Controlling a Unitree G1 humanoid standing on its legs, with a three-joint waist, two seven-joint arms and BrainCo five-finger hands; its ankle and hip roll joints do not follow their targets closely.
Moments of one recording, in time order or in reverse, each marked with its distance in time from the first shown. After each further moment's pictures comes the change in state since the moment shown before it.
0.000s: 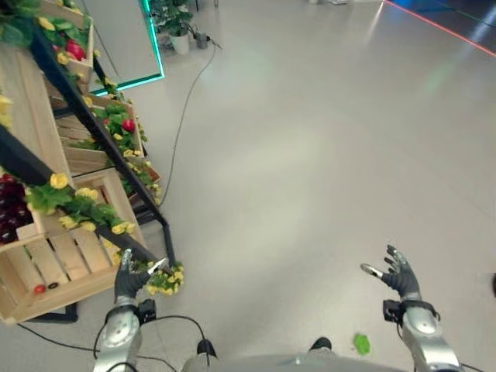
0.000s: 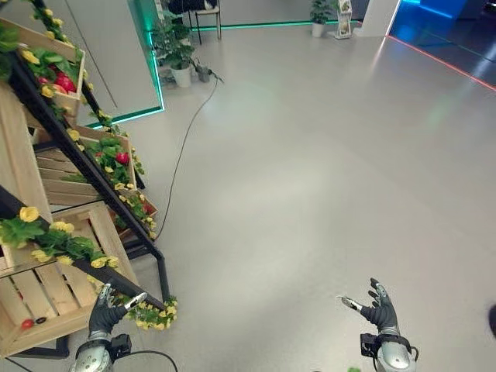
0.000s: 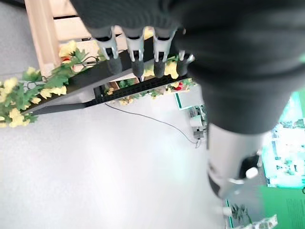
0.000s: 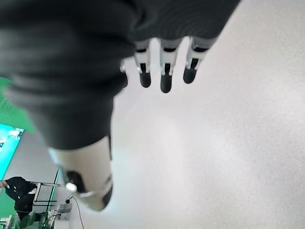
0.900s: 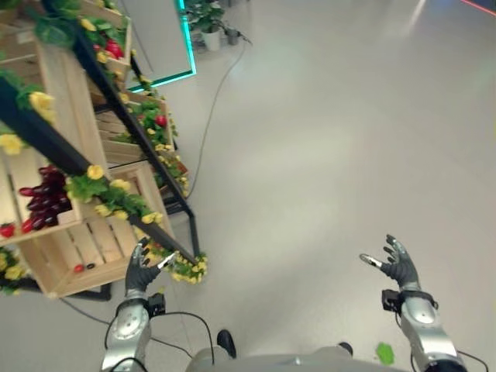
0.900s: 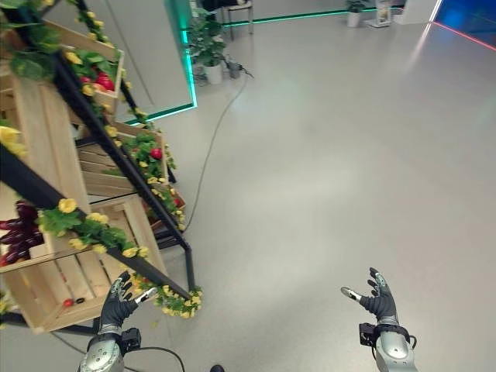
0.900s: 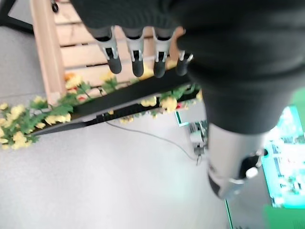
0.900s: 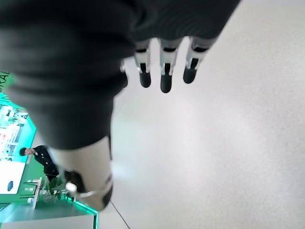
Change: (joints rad) left arm 0.011 -0.022 -0.072 -0.001 -0.001 0.004 -0.006; right arm -0.012 -0.006 -0.014 -0.041 -0.017 0.001 0.002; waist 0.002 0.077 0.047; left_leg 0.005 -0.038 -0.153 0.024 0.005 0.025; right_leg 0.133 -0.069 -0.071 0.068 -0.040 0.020
